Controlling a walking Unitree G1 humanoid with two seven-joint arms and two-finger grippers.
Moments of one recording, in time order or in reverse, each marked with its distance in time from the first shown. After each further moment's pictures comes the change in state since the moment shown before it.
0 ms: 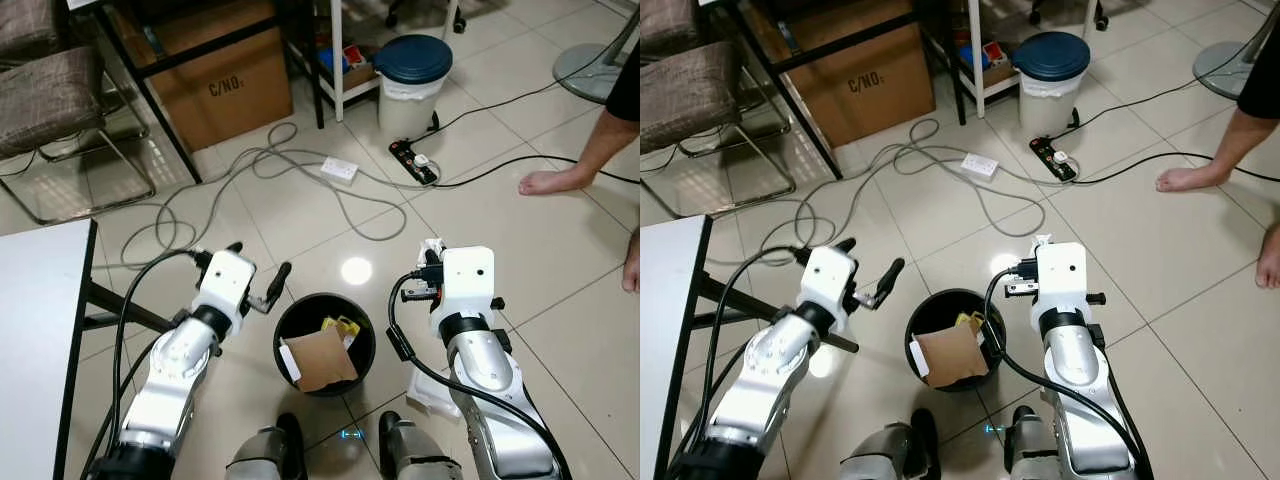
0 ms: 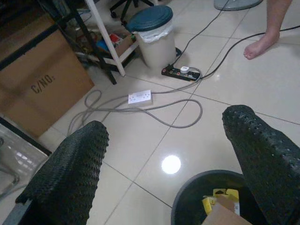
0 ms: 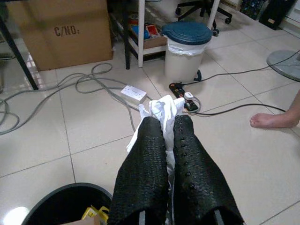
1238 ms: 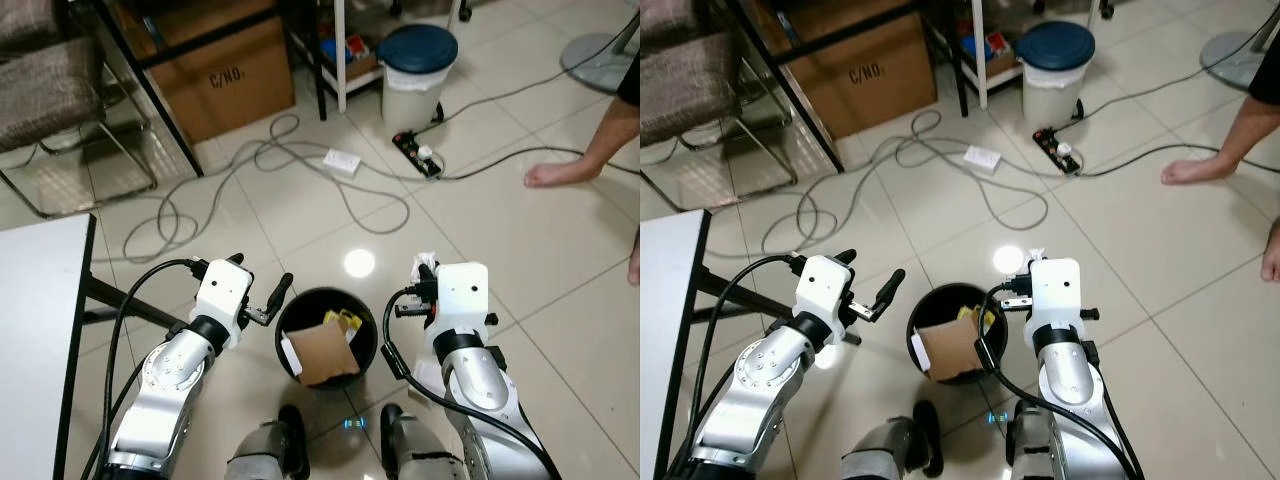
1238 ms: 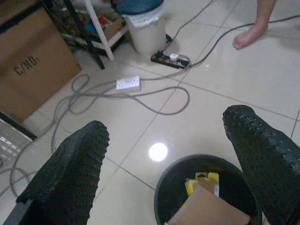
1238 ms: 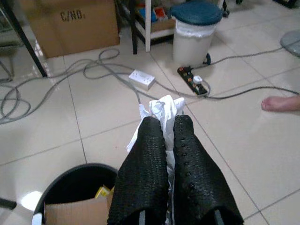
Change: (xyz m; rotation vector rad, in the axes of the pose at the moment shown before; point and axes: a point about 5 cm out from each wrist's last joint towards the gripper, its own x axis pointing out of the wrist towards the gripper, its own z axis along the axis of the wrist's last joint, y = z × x) left arm -0.014 -0.005 0.004 -0.047 0.038 -0.033; right arm -0.015 0.009 -0.010 0.022 0.034 0.018
